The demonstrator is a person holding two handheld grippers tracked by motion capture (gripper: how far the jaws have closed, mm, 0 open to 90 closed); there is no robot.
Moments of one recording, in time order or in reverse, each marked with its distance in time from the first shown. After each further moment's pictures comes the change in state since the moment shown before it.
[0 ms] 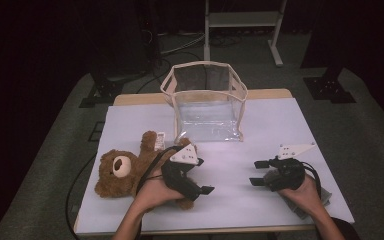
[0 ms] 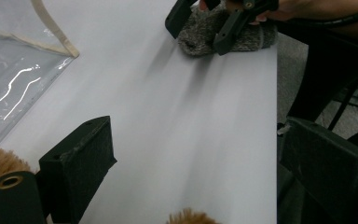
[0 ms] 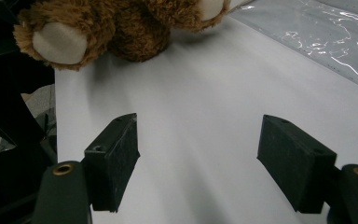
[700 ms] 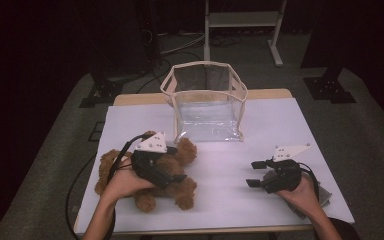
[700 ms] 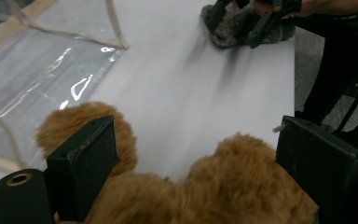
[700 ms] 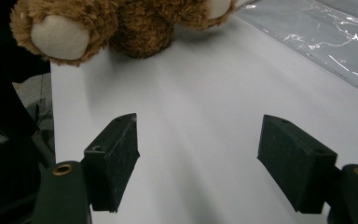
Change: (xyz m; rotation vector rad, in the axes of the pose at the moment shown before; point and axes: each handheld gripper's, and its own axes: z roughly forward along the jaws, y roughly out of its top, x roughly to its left) left arm 0.031 -0.015 -0.072 -0.006 0.077 0.014; right arm 0.012 0.008 0.007 0.030 -0.025 -0.040
